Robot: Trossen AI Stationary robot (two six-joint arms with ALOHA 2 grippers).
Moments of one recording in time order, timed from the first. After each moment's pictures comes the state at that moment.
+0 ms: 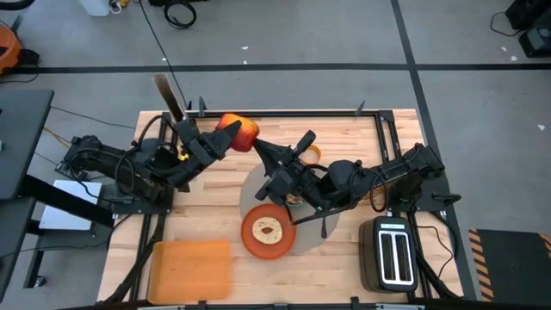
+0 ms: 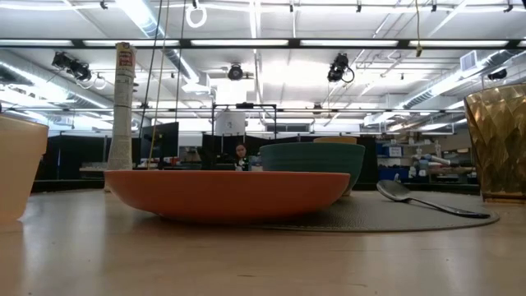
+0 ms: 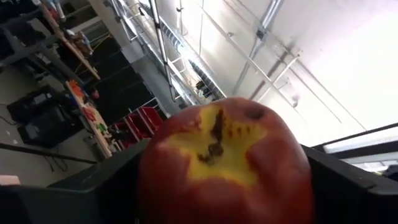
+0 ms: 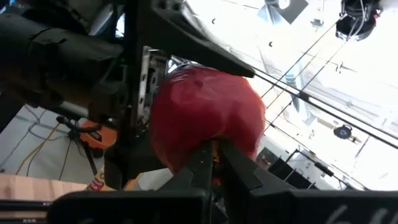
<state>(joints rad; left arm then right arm) -0.30 1.24 1.18 0.70 -0.77 -0.66 0.35 1.82 1.79 0.55 0.95 -1.15</state>
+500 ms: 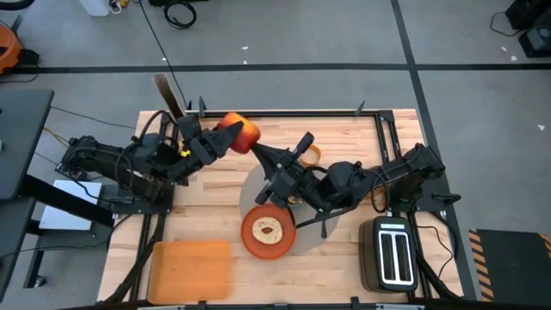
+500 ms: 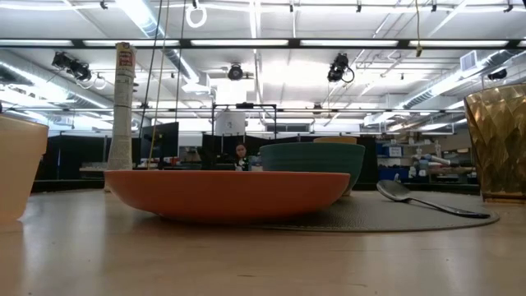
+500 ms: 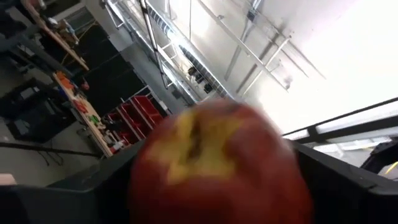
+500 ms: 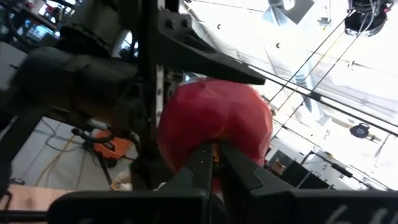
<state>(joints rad) -0.24 1.21 1.18 0.62 -0.65 -0.68 0.37 1.81 1.79 0.52 0.92 -1.07</state>
